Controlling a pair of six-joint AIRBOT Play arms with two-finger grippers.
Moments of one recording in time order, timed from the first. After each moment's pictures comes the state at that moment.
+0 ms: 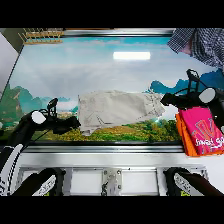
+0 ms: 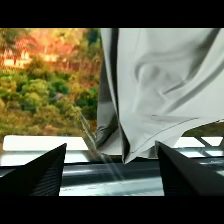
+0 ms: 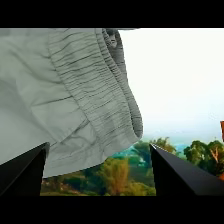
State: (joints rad) left arm -0.01 -1.04 0.57 1.08 -0.98 -1.62; right arm -0.11 -1.10 0.97 -1.26 0.99 1.54
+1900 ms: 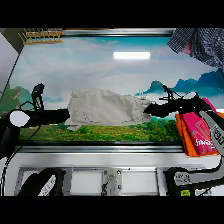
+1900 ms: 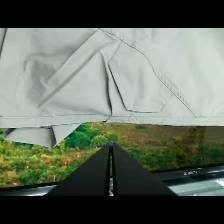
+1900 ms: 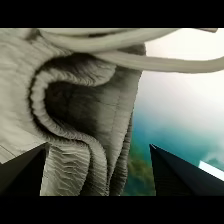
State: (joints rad) left arm -0.02 -0.82 0.72 1.15 -1.04 -1.60; right arm -0.17 -1.58 0.97 -0.74 1.10 0.97
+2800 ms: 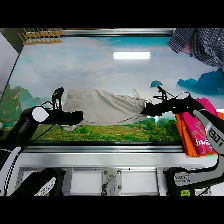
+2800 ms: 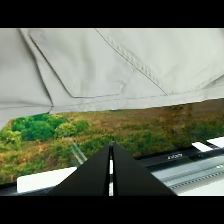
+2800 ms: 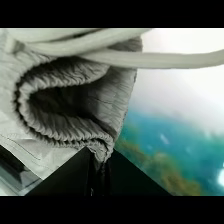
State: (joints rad) left arm -0.19 -0.98 0.72 1.09 -0.98 -1.66; right arm -0.12 -1.58 0.98 -0.72 1.09 1.07
